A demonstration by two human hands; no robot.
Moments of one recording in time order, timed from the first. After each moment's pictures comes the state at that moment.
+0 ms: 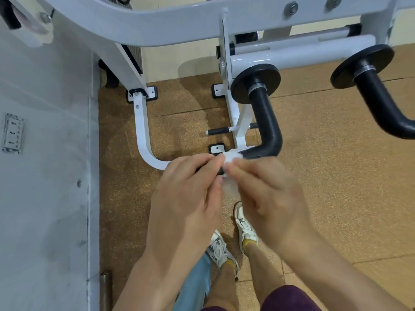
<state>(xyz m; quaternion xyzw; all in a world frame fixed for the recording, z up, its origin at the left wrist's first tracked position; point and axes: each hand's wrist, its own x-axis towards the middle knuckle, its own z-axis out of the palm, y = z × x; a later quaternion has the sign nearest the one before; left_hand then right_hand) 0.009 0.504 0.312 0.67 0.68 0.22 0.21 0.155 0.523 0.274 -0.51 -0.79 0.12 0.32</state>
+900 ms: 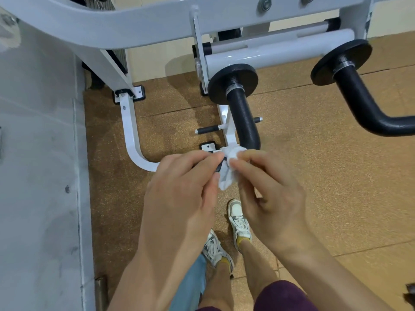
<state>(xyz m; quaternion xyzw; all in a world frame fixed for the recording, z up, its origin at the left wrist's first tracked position) 0.034 0.525 0.313 0.69 0.66 0.20 0.21 0.182 0.530 0.265 -0.56 -0.72 0.16 0.38</state>
